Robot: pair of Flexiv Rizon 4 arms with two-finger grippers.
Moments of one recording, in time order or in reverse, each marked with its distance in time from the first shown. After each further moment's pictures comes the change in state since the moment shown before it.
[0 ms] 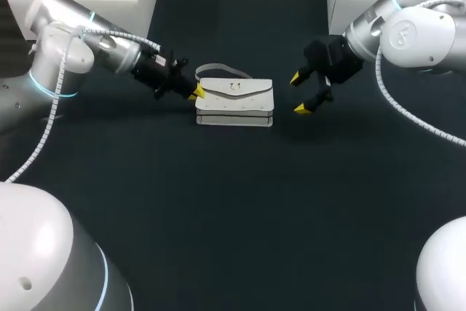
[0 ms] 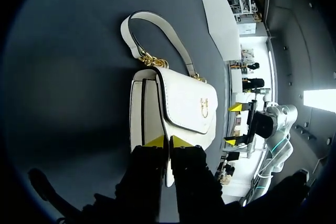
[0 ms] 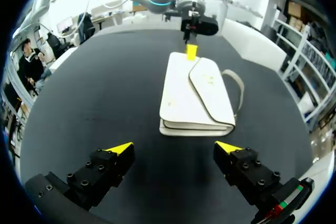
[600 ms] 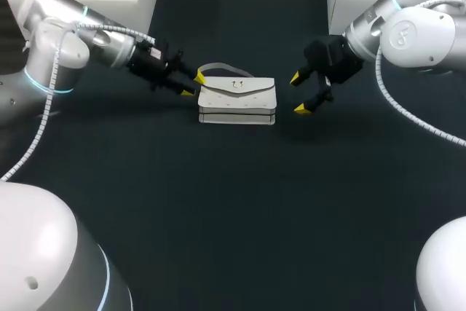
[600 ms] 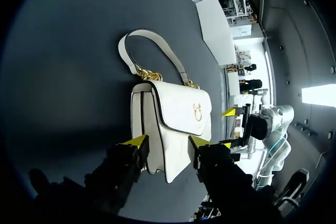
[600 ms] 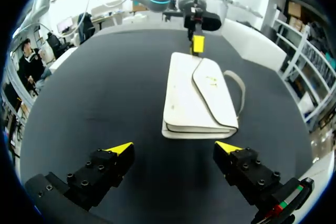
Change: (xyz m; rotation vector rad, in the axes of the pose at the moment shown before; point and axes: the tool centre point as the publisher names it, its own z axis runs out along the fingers) left arm 0.009 -0.014 -0.021 0.039 0.014 0.057; right arm 0.000 0.000 0.000 0.000 0.000 0.000
